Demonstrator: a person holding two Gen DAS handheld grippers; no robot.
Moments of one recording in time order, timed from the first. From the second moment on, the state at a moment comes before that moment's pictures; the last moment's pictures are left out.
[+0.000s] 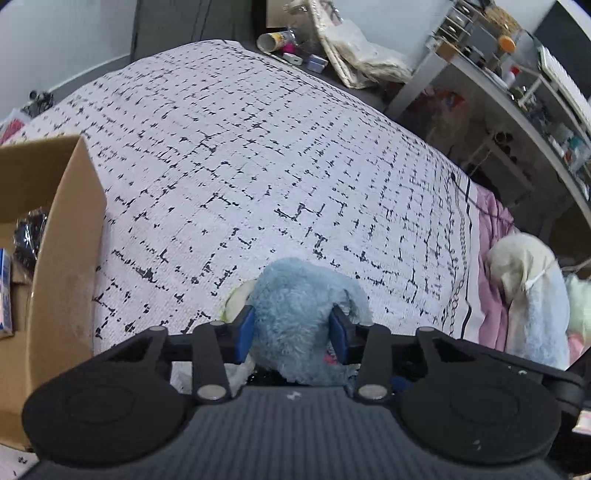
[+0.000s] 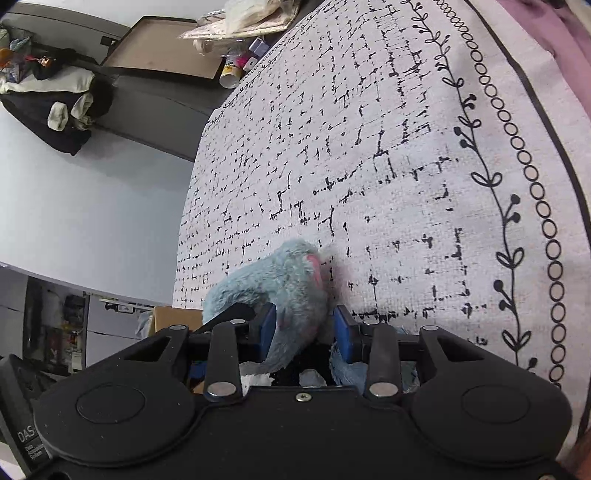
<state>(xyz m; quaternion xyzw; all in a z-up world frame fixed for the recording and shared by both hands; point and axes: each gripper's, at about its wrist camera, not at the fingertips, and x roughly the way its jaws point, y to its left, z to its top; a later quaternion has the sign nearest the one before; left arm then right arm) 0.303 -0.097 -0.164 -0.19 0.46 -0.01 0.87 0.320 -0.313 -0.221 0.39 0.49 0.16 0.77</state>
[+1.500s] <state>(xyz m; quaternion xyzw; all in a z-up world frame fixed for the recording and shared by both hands) 0.238 -0.044 -0.082 -0.26 0.41 -0.03 0.87 0.260 -0.255 -0.125 0.29 0.42 0.22 0.83</state>
